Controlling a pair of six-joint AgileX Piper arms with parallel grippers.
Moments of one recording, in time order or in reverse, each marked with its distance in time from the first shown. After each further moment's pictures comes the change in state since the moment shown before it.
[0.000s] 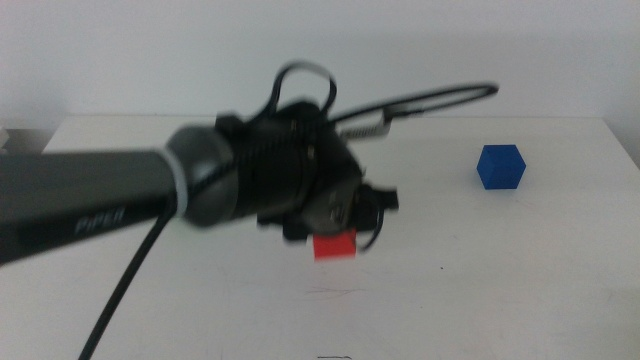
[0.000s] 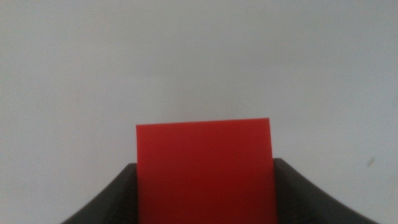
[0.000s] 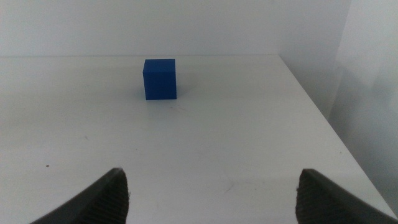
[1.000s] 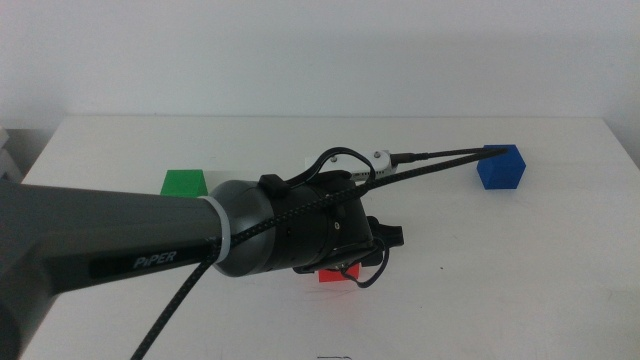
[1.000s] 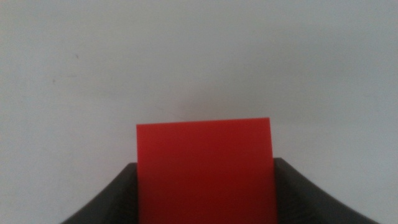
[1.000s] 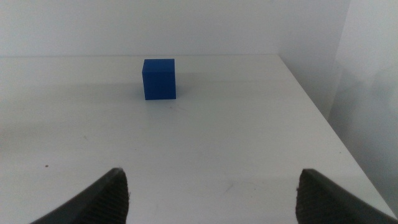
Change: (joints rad) left arm -0.064 0.066 0.110 0.216 -0.105 -0.267; right arm -0.001 0.000 0.000 0.000 0.000 0.000
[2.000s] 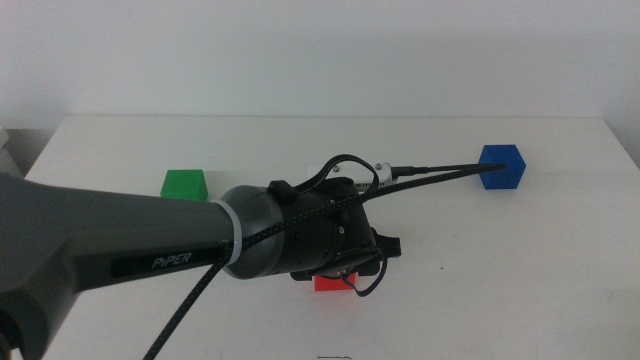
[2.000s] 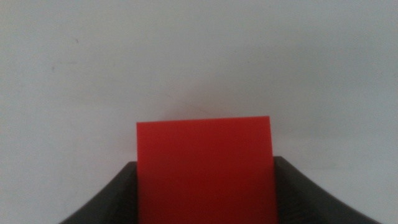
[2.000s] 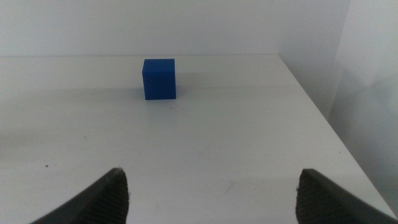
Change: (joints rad) left arm 0.000 0.033 -0.001 -0.027 0.014 0.050; right arm 0.000 0.000 0.000 0.000 0.000 0.000
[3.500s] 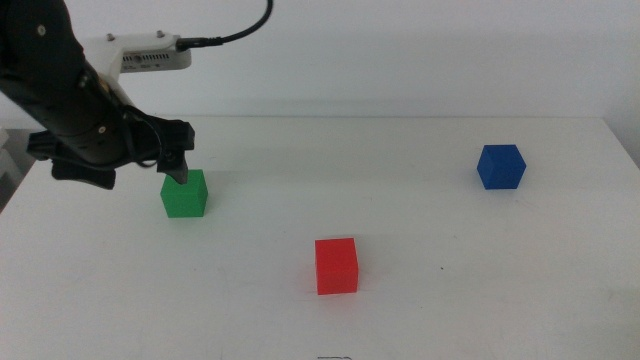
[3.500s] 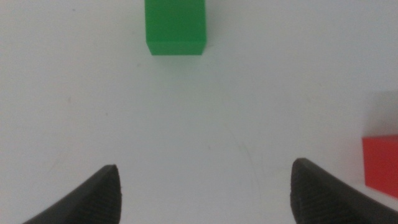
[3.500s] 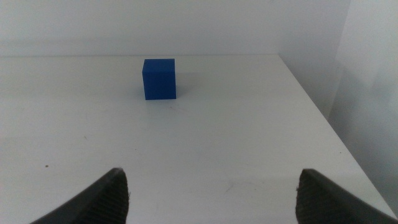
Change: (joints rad) left arm 0.639 -0.415 -0.032 -0.580 0.347 1.075; right arm 0.000 0.000 0.000 0.000 0.000 0.000
